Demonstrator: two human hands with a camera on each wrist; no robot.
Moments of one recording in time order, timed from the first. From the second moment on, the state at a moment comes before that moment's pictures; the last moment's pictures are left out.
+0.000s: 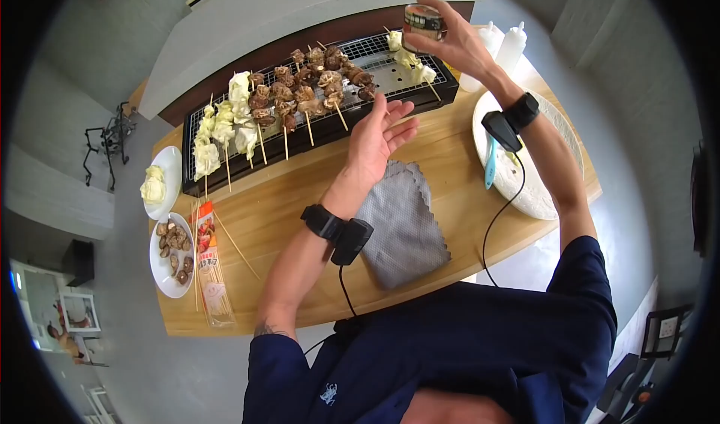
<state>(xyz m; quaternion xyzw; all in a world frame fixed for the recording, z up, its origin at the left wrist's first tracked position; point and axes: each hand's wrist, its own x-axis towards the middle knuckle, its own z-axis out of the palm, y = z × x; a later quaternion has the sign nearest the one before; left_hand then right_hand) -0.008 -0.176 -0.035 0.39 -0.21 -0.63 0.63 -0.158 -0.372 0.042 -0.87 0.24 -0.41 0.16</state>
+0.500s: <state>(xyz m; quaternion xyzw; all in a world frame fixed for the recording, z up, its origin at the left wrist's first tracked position) -0.009 -0.181 -0.037 0.37 -0.24 -0.58 0.68 -0.139 -0.336 0.053 -0.75 0.22 -0.52 0.34</state>
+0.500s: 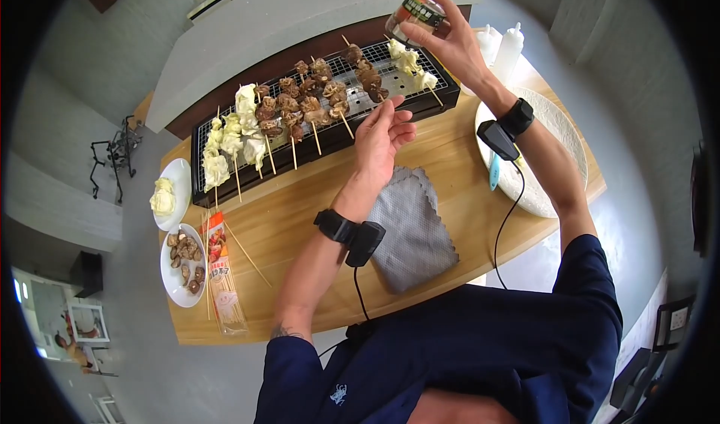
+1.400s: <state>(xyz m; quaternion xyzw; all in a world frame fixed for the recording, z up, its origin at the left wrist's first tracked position) -0.011 -0.181 -0.027 0.44 -0.30 -0.53 0.66 -0.097 -0.361 0.068 -0.76 0.29 -0.48 0.32</state>
